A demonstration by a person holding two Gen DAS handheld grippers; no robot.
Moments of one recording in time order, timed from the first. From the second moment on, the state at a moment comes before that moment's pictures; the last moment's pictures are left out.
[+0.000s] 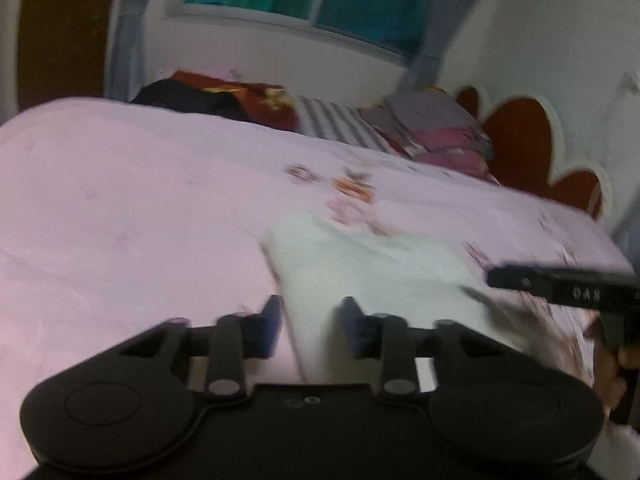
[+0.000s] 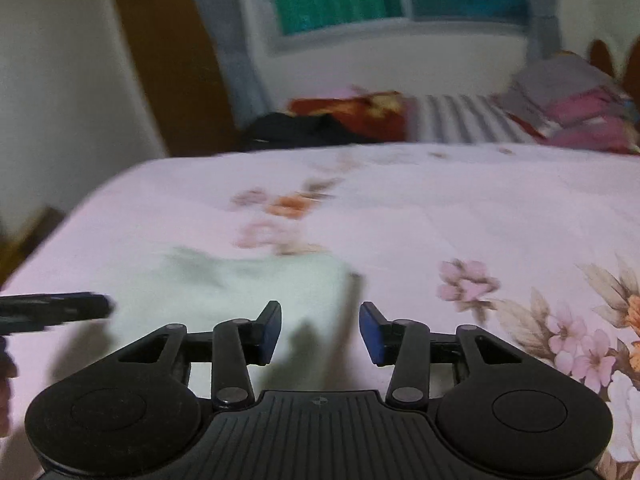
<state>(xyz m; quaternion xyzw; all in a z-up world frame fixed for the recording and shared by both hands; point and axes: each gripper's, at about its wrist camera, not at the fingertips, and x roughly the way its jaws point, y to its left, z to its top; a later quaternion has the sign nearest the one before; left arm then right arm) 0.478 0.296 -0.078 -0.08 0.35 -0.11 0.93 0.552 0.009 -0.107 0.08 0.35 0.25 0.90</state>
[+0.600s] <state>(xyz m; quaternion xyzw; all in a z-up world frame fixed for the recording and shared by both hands) 0.391 0.249 -0.094 -0.03 0.37 -0.09 0.93 0.454 0.042 -0.096 -0.05 0.37 0.28 0.88</state>
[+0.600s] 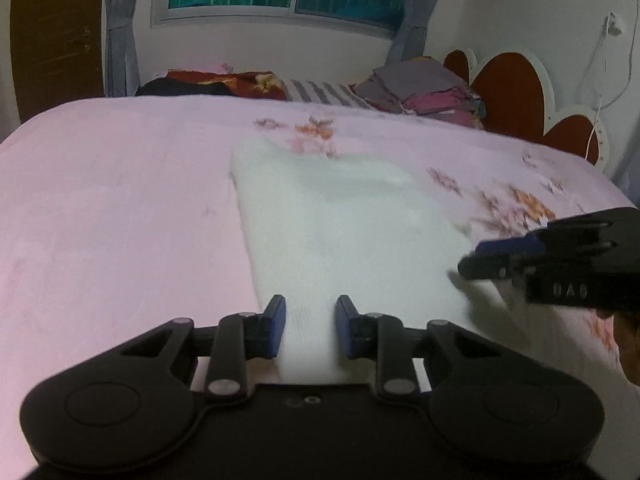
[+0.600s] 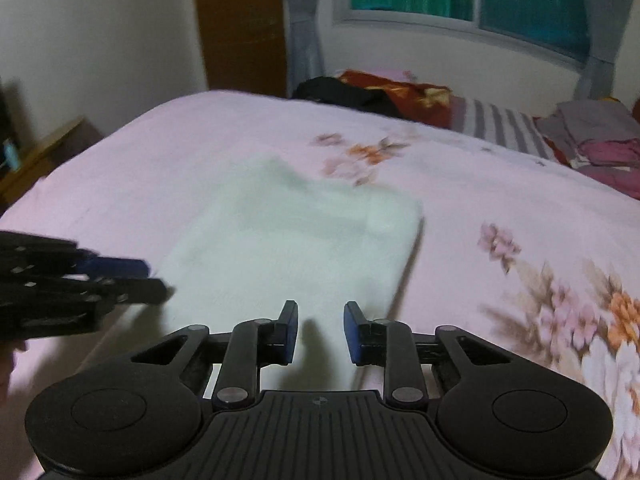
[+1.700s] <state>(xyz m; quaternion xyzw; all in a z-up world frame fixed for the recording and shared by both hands) 0.206 0.175 -0.040 -0.04 0.33 -0.03 0.94 0.263 -0.051 -0.053 0.00 0.37 0.22 0.90</state>
